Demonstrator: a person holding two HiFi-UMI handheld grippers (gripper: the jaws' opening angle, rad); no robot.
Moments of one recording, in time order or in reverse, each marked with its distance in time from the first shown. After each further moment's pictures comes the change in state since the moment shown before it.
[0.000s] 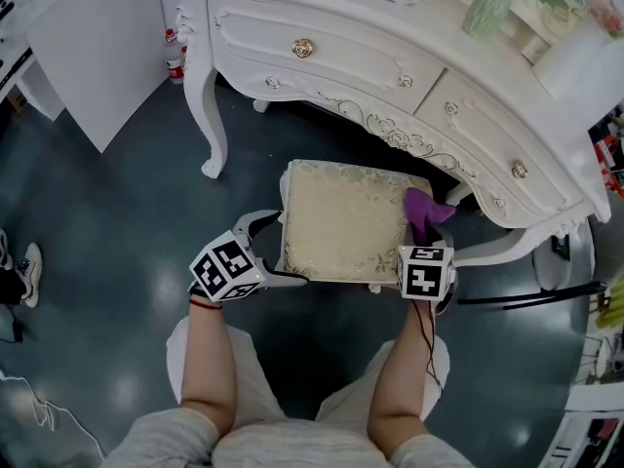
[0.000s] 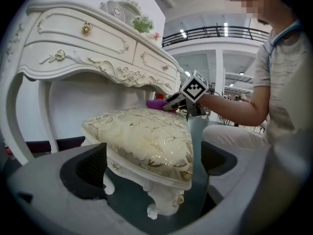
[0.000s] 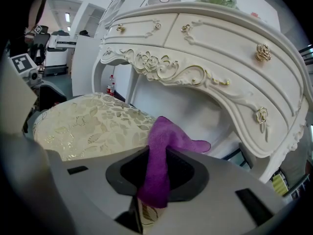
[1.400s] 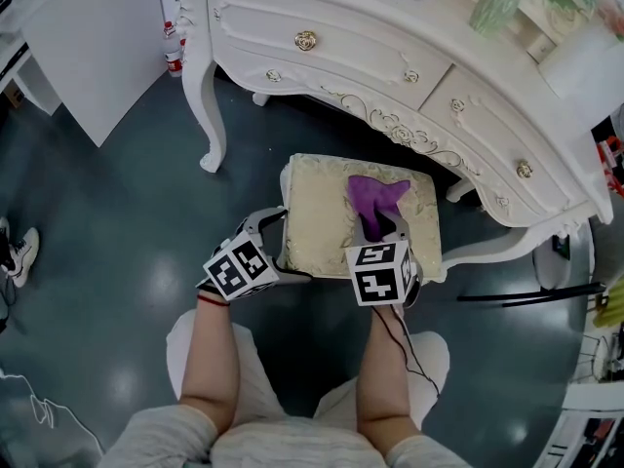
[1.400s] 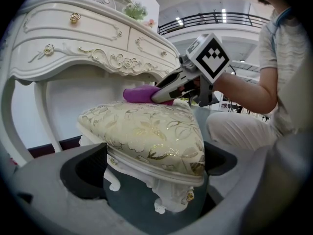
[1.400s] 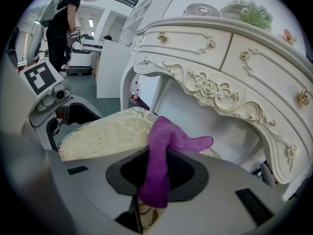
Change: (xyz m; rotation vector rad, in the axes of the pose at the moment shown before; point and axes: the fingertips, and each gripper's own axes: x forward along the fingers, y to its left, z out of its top) left arm 0.023 0.004 -0.021 0.066 0.103 0.029; right arm -0.014 0.111 0.058 -0.147 -0.094 0.199
